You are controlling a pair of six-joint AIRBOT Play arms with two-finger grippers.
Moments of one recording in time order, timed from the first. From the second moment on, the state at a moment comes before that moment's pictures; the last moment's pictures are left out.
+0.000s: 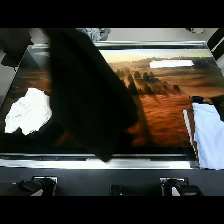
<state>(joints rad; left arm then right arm) -0.34 -1.06 1.77 0.95 -1.06 -1.62 -0.01 -0.75 1.60 -1.61 1.57 1.14</state>
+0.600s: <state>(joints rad) -0.54 -1.24 1.04 0.94 -0.83 -1.61 -0.01 -0.98 1.59 -1.57 1.67 1.13</state>
